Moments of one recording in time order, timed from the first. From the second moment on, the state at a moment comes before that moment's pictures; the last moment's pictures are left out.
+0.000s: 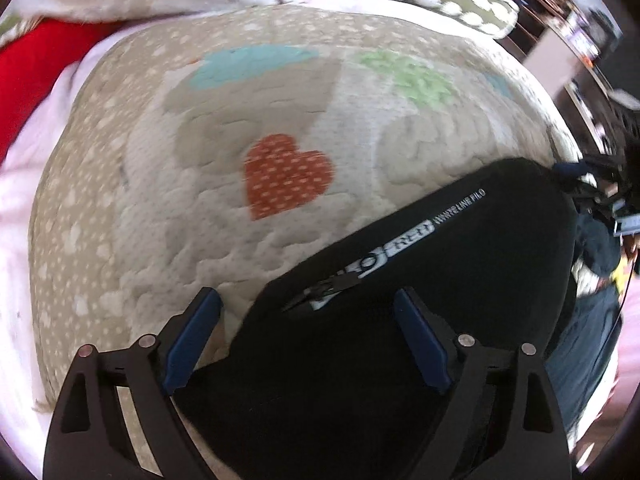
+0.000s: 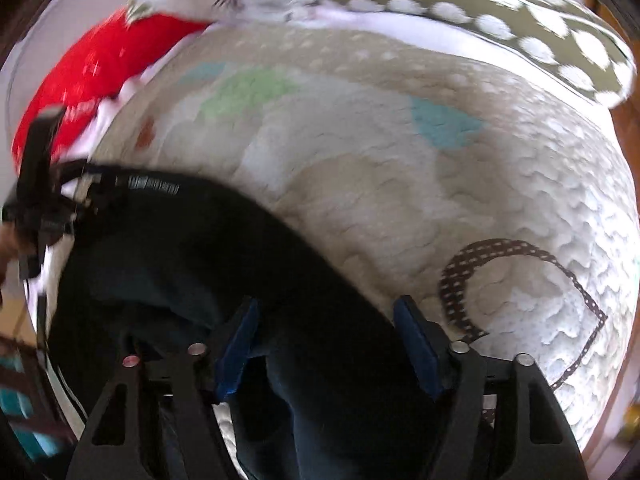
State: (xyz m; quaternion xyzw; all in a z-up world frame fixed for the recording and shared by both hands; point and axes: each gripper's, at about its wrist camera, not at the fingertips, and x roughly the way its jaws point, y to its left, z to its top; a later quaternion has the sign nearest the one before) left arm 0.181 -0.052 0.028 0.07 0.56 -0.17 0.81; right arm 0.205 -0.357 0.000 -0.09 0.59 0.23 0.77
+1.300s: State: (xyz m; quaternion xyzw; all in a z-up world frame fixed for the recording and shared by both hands) left arm -0.079 -0.044 0.073 -0.09 0.57 -0.19 0.80; right arm -0.078 -0.410 0.025 0.05 0.66 0.21 0.72
